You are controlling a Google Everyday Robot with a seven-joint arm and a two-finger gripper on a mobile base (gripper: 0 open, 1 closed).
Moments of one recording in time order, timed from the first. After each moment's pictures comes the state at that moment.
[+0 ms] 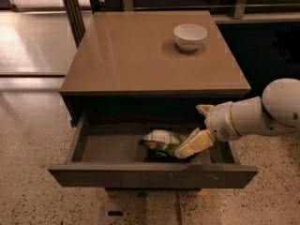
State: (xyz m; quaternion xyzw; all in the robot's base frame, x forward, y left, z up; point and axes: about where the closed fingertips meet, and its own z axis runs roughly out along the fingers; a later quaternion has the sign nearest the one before) arm 0.490 -0.114 0.757 -0.46 0.78 0.24 0.34
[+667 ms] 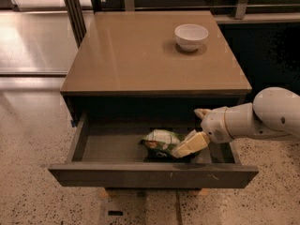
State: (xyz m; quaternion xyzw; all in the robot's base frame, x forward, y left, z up) arm 0.509 -0.117 0.723 -0.44 0.79 0.25 0.35
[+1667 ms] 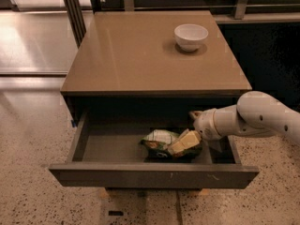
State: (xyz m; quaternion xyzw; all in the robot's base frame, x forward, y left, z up) arm 0.550 -0.109 0.671 -0.44 0.79 0.26 0.34
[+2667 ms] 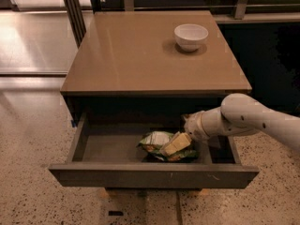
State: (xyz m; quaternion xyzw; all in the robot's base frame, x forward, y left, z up) arm 0.567 -0.091 0.631 -0.45 0.80 0.25 0.31
